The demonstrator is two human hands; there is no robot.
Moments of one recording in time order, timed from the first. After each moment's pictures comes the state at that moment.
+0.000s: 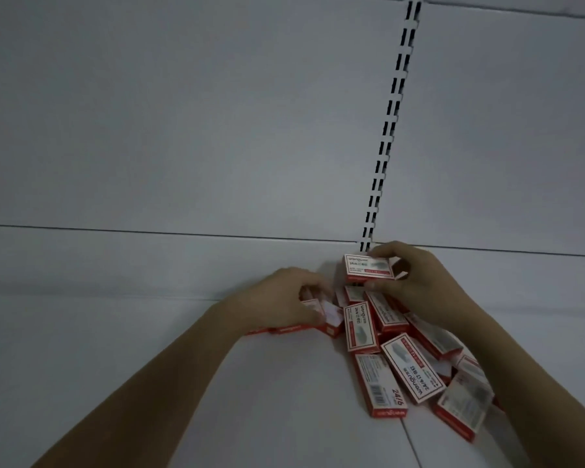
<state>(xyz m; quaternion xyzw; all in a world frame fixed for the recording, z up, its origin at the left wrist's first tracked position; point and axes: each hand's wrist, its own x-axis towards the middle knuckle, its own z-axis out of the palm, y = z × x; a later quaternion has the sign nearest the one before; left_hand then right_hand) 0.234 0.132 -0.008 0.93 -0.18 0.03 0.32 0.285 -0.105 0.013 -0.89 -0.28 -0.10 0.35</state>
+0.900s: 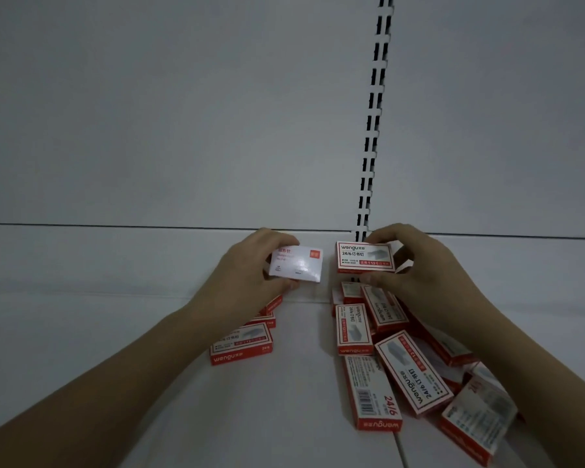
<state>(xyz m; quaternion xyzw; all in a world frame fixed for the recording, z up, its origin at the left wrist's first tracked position) 0.225 0.133 -0.019 0.91 -0.10 0.32 0.26 0.286 -0.110 -0.006 -0.84 -0.33 -0.18 0.41</state>
